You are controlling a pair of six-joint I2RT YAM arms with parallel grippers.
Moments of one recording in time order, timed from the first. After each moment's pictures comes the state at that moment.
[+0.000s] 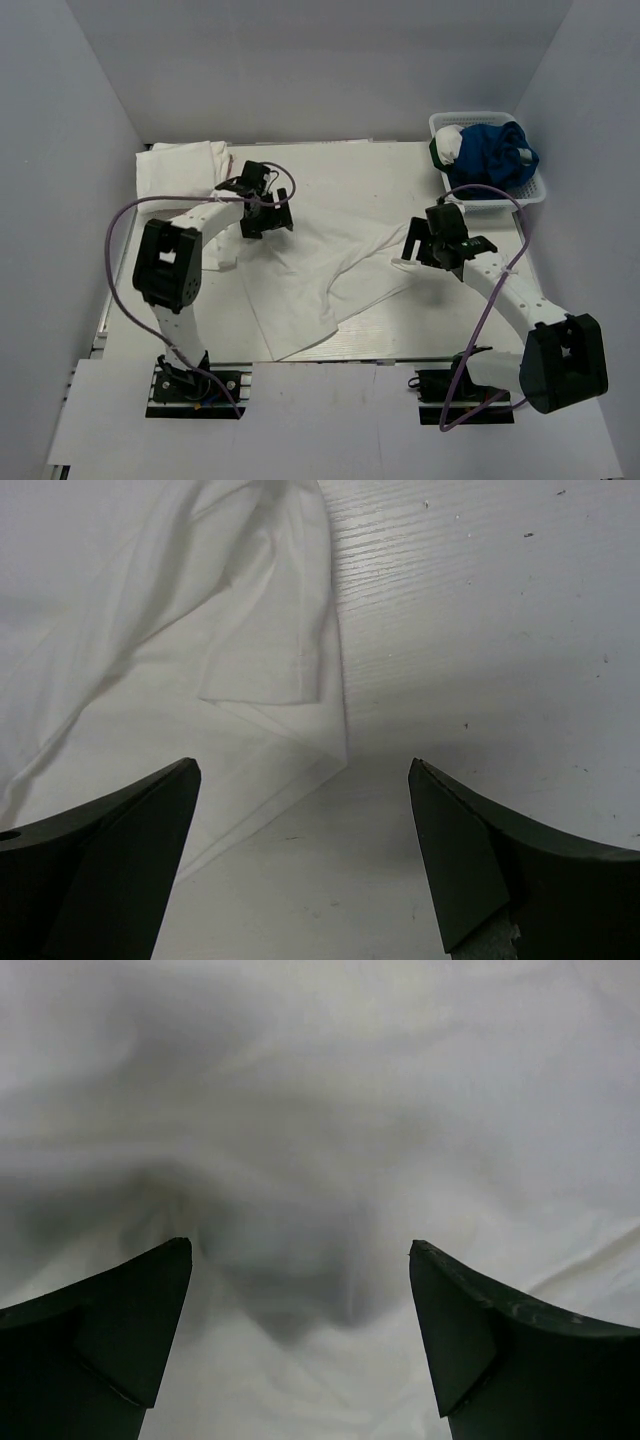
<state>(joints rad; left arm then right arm) -0.33 1.93 1.37 -0.53 0.08 -0.49 0.33 1.22 0.79 -0.48 0.19 0.45</state>
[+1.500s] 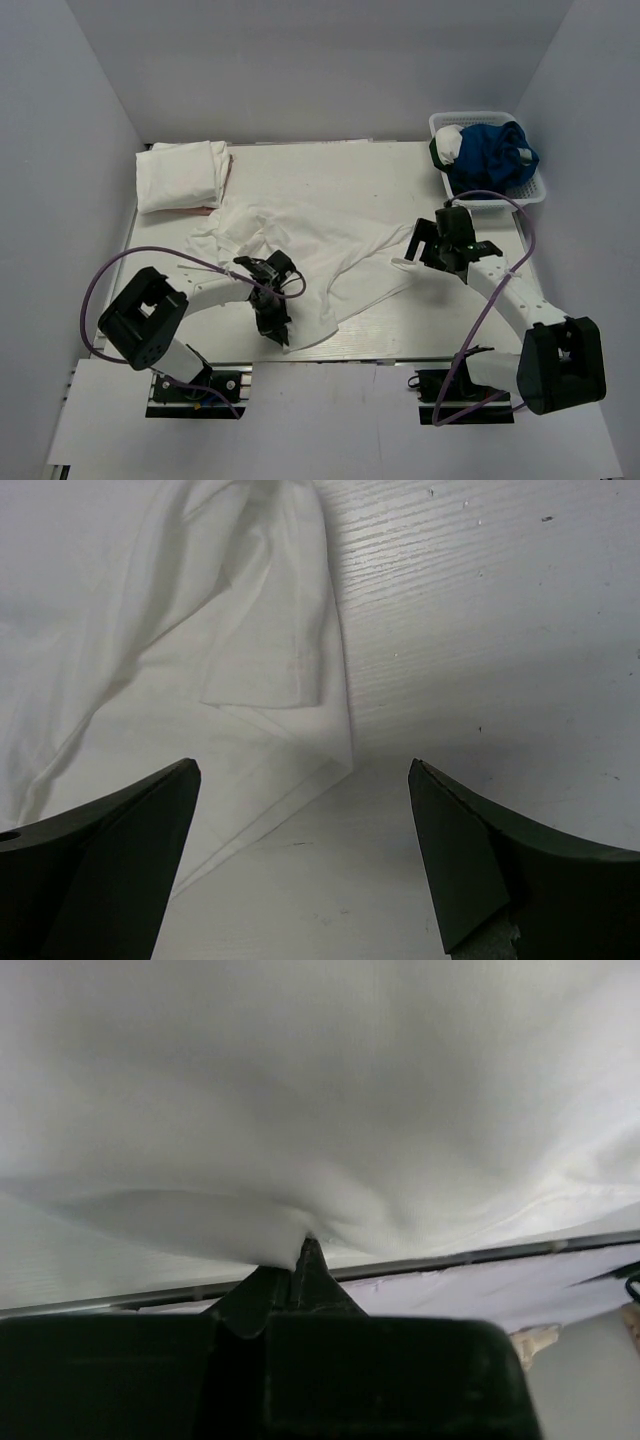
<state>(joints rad) -0.74 1.50 0.72 -0.71 0.27 -0.94 0.26 1.21 0.74 -0.42 0.09 0.47</state>
